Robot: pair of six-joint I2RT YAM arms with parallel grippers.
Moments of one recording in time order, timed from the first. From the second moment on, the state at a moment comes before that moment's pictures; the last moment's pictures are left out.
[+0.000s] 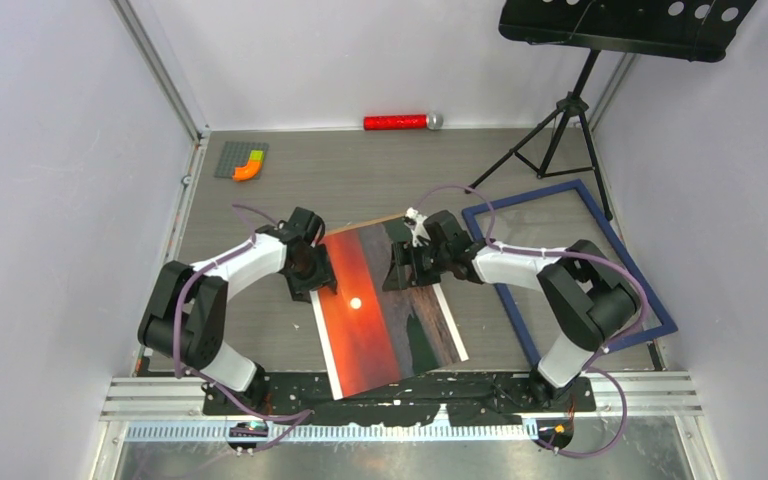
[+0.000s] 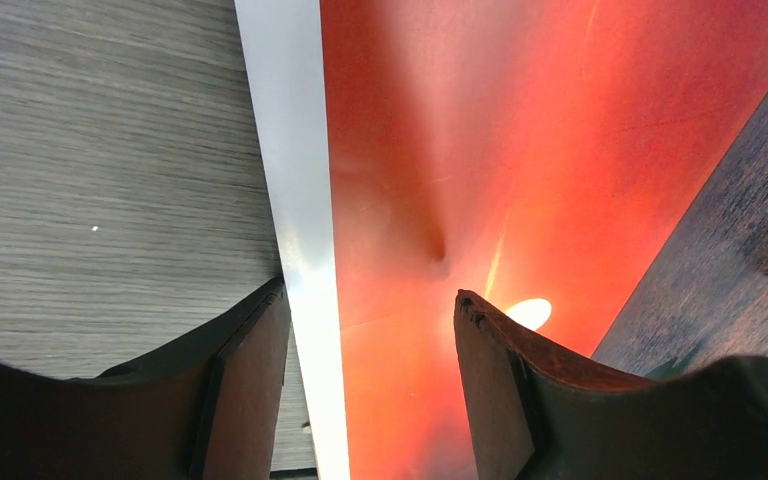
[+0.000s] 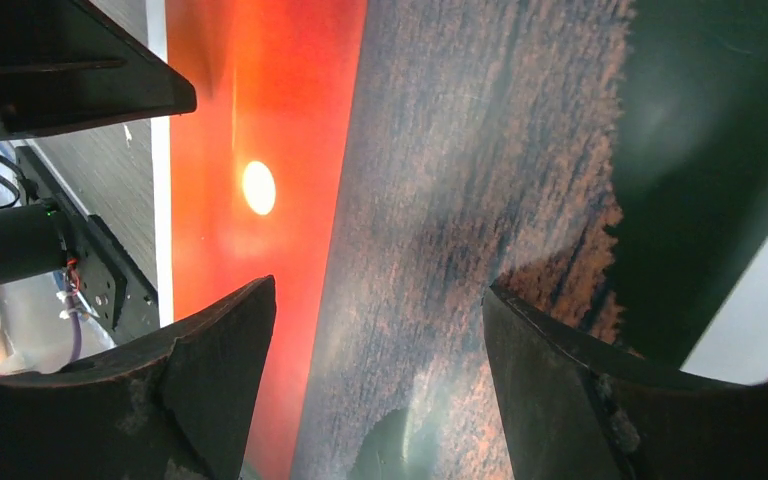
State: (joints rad) left arm -0.40 1.54 0.86 -0.64 0.07 -0.73; right arm 0.65 1.67 0.83 0.01 -0.42 0.47
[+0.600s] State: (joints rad) left arm -0.39 1.53 0.83 -0.61 0.08 -0.76; right arm 0.65 1.60 0.91 -0.30 0.02 0.32
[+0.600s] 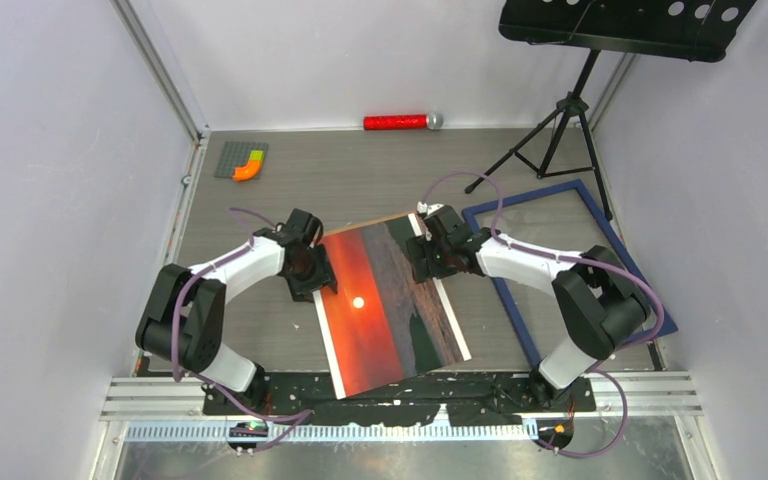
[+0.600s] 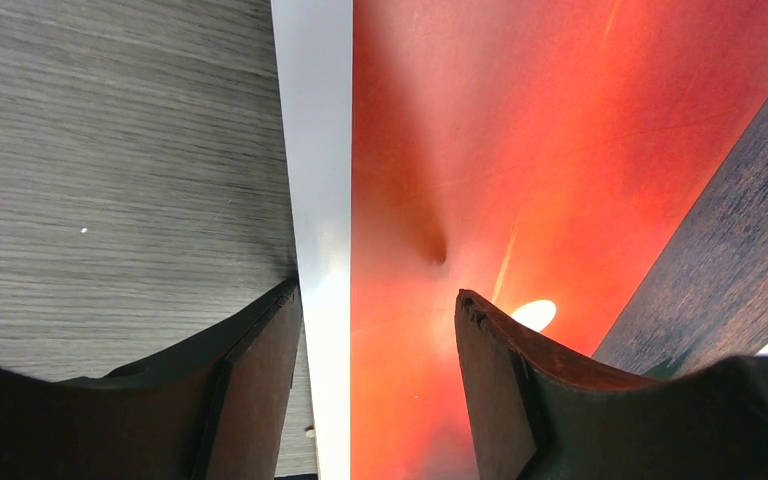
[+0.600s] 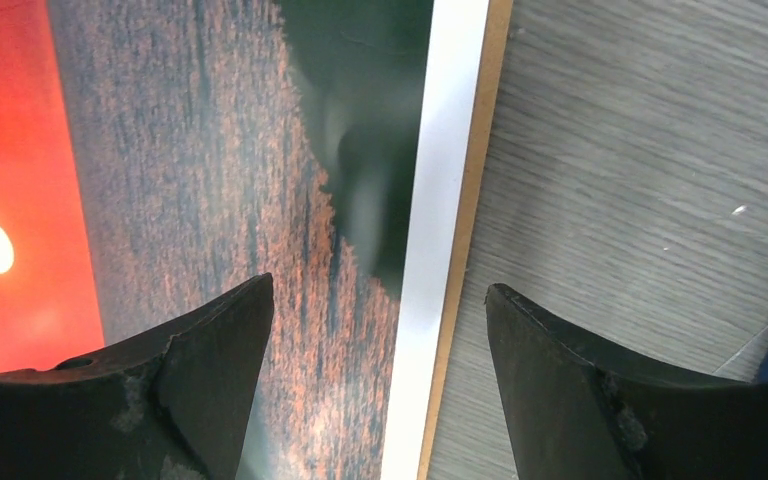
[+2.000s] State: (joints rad) left arm -0.32 1.47 0.75 -0.48 0.23 -0.76; right arm 0.65 1.65 0.92 -0.28 -0.05 0.32
